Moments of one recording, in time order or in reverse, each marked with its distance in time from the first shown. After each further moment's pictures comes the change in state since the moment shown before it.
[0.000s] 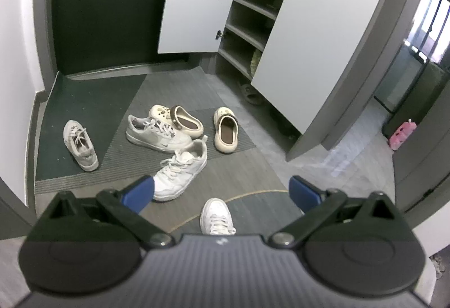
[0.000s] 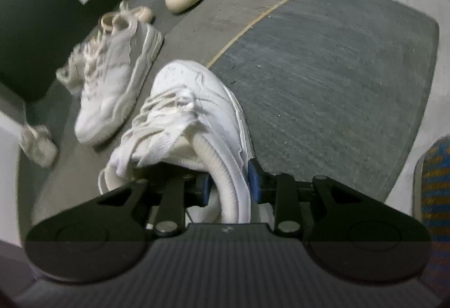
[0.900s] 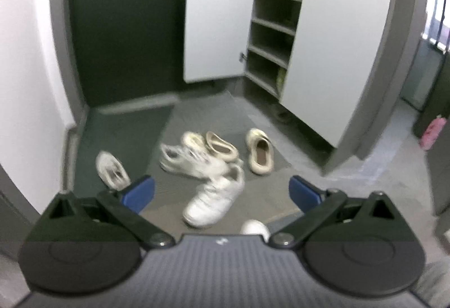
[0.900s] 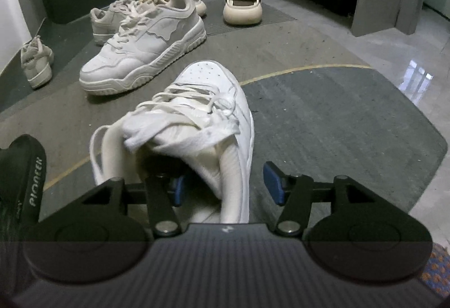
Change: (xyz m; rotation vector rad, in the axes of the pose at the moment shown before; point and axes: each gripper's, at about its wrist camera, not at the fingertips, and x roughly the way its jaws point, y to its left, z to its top) left arm -0.012 -0.008 0.004 0.106 -0.125 0.212; right arm 0.018 0.023 -0.008 -0.452 -0.124 -0.006
